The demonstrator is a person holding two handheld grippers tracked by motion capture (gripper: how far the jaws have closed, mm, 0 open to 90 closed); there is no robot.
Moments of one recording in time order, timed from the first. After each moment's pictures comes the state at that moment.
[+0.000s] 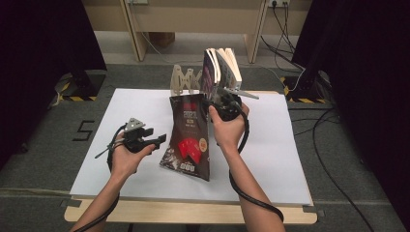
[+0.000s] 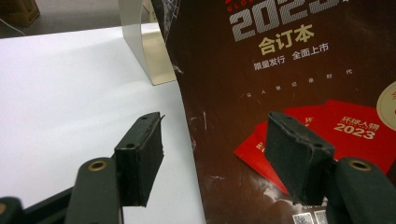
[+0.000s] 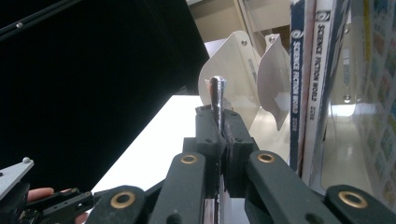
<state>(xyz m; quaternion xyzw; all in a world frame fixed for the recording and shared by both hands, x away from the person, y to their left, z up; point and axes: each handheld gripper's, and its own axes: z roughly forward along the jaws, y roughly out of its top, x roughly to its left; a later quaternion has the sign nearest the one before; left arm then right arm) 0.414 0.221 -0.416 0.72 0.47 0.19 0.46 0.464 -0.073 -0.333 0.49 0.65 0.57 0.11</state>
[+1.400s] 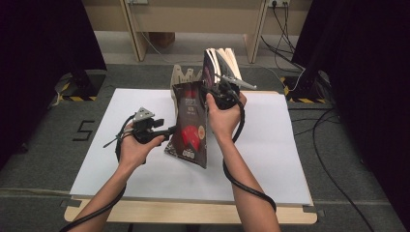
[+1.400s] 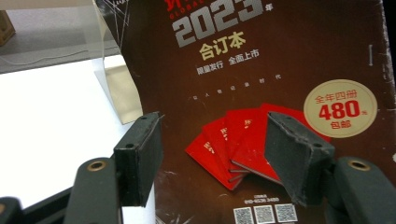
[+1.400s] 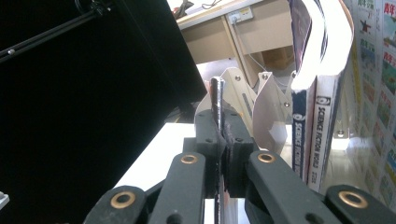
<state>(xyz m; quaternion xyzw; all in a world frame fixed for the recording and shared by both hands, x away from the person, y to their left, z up) 0.428 0.193 -0.388 0.73 0.44 0.18 0.49 0.485 -0.062 -0.314 0.50 0.62 0.59 0.14</state>
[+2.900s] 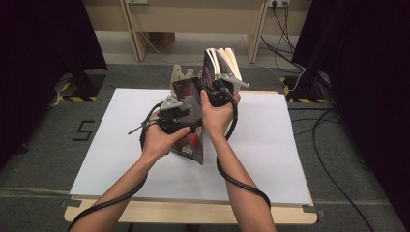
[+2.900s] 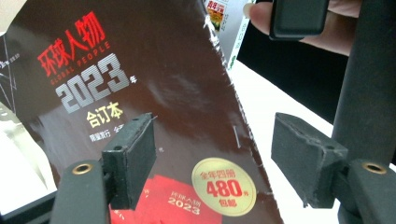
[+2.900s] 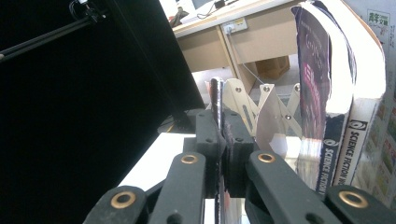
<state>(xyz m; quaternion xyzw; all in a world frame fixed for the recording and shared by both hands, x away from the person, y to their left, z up) 0.441 0.119 -0.349 0.74 0.39 0.16 0.52 0.490 -0.045 -0.312 0.50 0.61 0.59 0.16</state>
